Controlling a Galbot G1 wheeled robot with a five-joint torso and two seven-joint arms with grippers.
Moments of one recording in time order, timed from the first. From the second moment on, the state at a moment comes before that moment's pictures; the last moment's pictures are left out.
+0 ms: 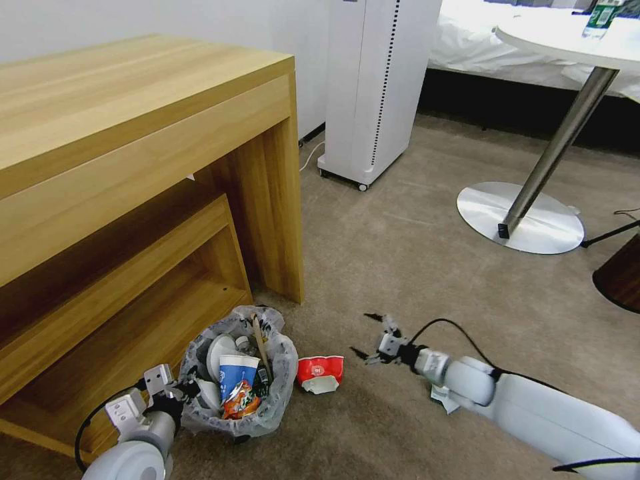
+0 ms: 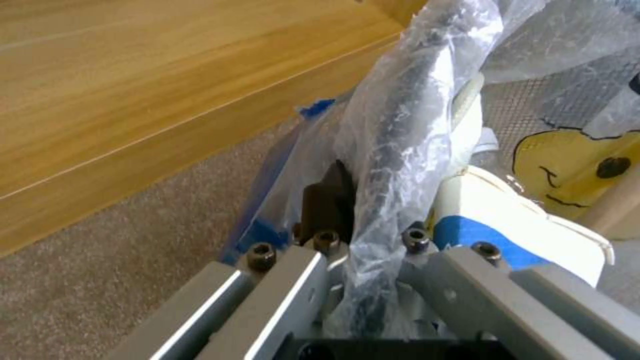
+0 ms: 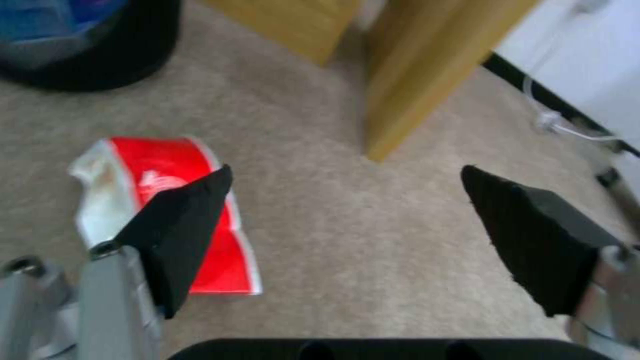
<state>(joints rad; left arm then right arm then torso) 1.65 -1.36 -0.67 -2.13 -0.74 0.50 -0.33 -0.54 0.76 -0.78 1.37 0.22 0.33 -0.01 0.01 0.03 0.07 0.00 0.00</state>
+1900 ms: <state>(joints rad) 1.64 -1.39 -0.67 -2.11 -0.74 0.44 -0.32 -0.55 1.02 -0.93 1.08 0.29 0.36 0.04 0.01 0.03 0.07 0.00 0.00</state>
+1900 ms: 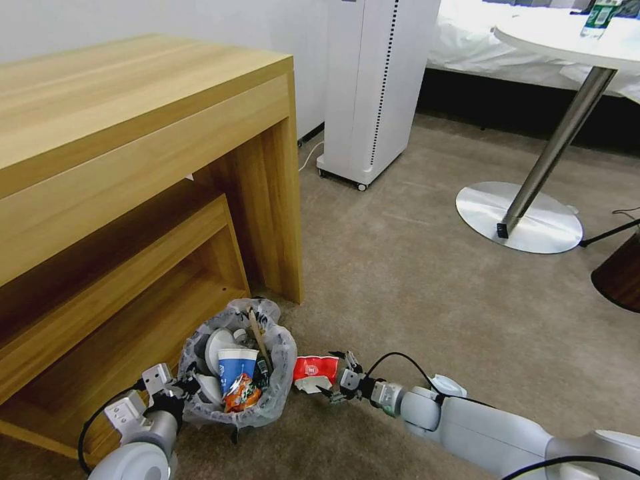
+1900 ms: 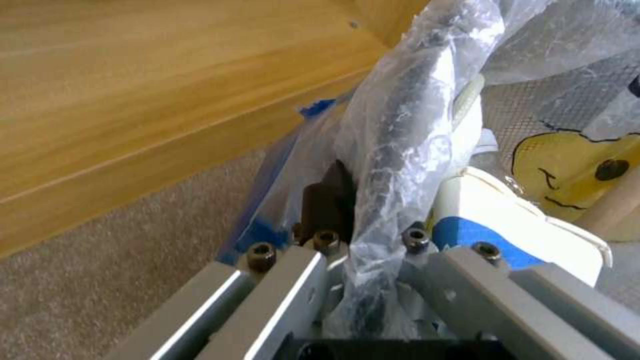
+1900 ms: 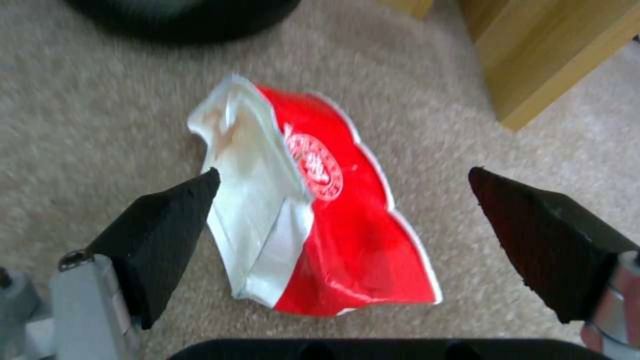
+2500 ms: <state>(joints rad) 1.64 -1.40 -0.66 -2.12 -0.74 0.43 -0.31 -0.53 1.11 -0.98 1.00 0.32 0.37 0.05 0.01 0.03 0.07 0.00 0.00</state>
